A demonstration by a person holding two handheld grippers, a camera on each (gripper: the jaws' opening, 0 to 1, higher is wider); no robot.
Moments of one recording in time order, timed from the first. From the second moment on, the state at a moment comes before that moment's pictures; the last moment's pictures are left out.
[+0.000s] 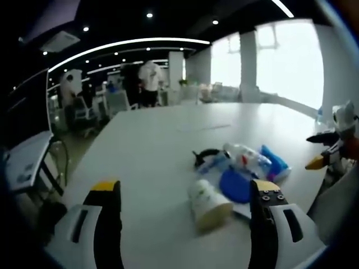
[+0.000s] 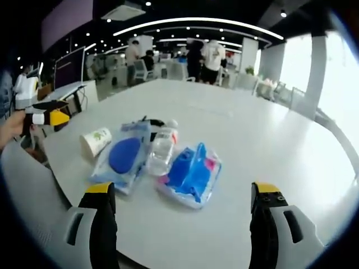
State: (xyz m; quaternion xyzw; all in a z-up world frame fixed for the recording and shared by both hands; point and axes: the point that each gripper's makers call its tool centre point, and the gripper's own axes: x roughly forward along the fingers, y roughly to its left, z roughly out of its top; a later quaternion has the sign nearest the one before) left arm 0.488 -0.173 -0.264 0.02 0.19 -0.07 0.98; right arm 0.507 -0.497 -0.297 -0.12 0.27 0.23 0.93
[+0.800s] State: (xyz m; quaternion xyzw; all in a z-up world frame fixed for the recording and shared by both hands) left arm 0.487 -0.165 -0.259 0.01 0.18 -0.07 0.98; right arm 0.522 -0.478 -0.275 -0.13 0.26 0.25 0.92
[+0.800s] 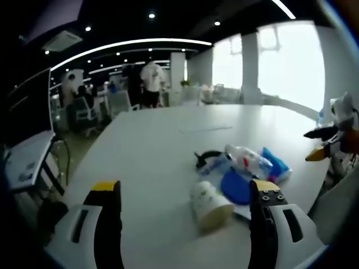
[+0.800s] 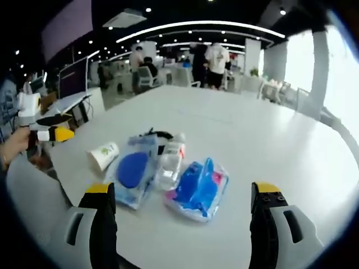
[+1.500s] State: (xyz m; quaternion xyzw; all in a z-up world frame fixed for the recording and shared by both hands) left arm 0.484 -0.185 -0.268 0.01 0.20 -0.11 0.97; right arm 0.537 -0.453 -0.274 -0.09 0.26 0.29 0.92
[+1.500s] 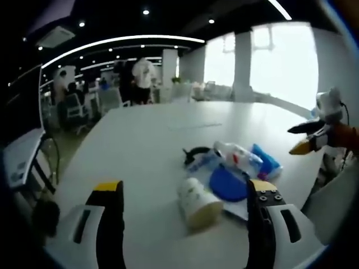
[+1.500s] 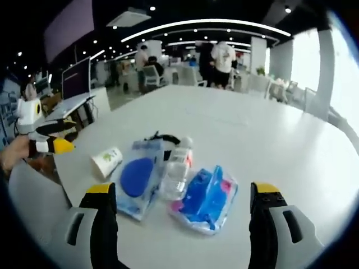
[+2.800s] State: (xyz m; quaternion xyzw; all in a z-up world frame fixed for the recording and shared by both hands) left arm 0.488 -0.193 -0.270 0.02 0.20 -0.13 0.97; right arm 0.610 -0.391 -0.315 -0.11 0.31 0.35 0.88
